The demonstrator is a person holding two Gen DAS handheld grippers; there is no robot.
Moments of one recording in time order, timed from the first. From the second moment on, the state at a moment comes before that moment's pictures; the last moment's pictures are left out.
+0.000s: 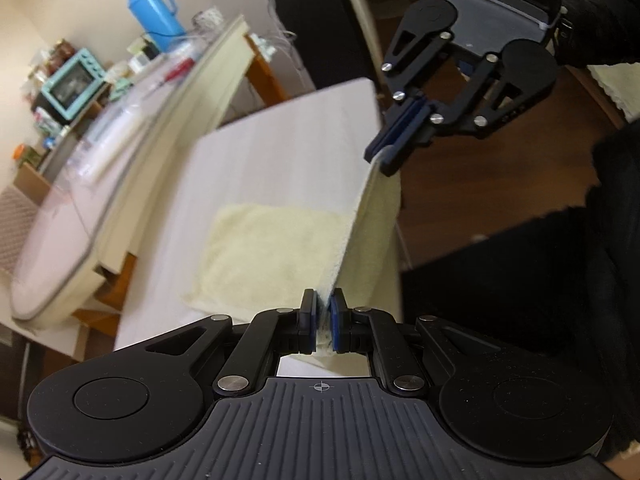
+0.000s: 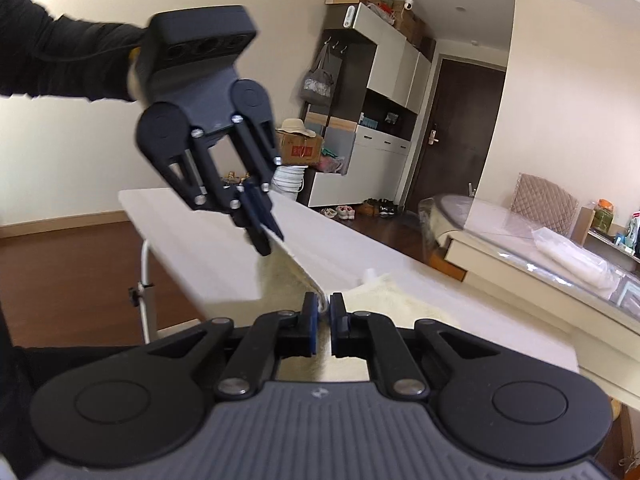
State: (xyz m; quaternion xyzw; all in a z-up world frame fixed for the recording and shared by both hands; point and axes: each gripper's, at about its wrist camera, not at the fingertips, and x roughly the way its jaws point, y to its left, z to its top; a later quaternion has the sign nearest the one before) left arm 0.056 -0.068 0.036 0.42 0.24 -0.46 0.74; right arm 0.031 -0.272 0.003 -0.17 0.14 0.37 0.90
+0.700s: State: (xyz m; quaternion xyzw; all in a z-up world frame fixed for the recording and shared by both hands) left arm 0.223 -0.092 -0.017 0.34 0.31 -0.38 0.80; right arm 0.205 -0.294 -0.037 -0.10 0.30 0.32 0.89
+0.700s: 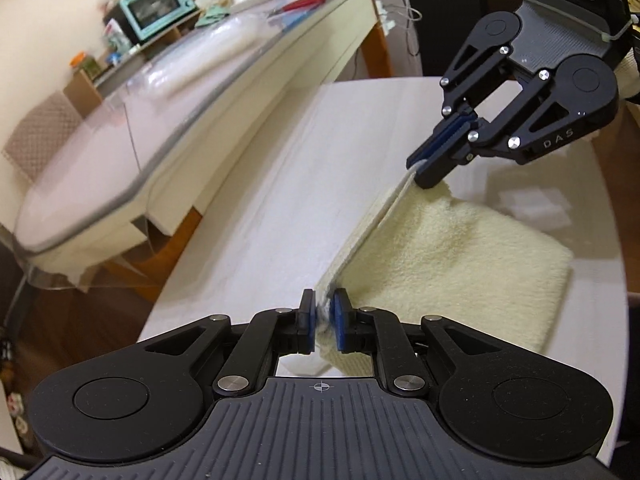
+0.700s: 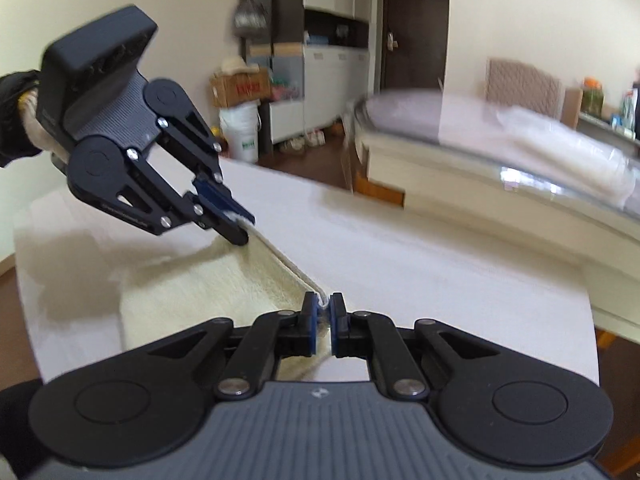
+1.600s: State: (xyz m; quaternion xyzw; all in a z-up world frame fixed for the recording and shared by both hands) left arm 0.233 -0.046 0.005 0.20 0.32 -0.33 0.86; right arm 0.152 -0.295 -0.022 -0.11 0.27 0.29 0.91
